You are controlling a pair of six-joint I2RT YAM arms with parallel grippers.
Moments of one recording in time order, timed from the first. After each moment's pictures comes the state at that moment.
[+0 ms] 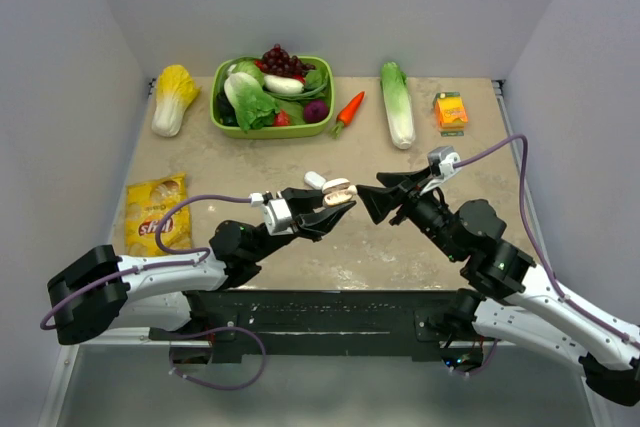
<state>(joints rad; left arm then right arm) -1.07 1.19 0.46 1.28 0.09 0.01 0.94 0.64 0.74 -0.01 0.24 0.36</state>
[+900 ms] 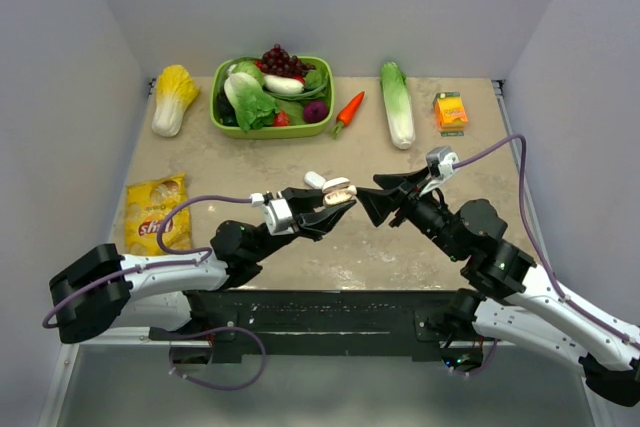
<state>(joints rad) -1.07 1.20 0.46 1.29 0.08 0.01 0.94 0.64 0.74 0.00 0.19 0.36</state>
